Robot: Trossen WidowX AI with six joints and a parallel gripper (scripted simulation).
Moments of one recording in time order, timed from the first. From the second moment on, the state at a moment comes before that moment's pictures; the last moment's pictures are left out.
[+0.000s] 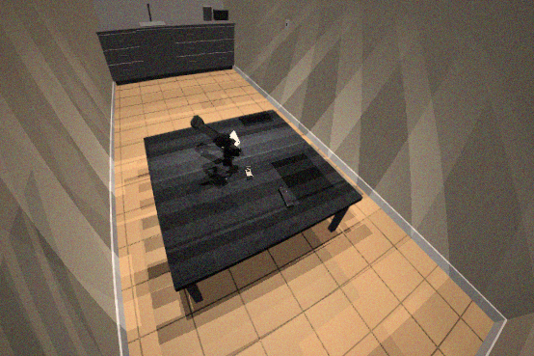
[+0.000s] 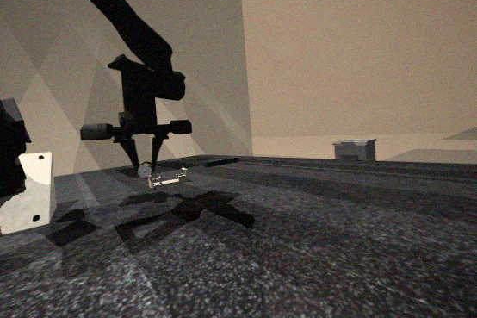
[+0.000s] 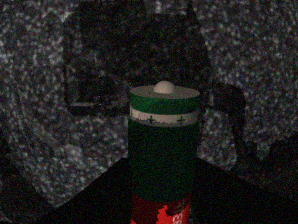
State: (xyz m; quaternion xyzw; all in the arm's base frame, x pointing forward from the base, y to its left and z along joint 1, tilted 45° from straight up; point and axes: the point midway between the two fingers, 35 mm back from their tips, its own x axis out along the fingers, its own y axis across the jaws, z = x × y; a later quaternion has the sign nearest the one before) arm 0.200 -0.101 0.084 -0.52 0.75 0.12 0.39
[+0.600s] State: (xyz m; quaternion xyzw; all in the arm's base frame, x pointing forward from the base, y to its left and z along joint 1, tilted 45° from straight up) arm 0.265 -0.066 0.058 -0.35 0.75 -0.15 0.55
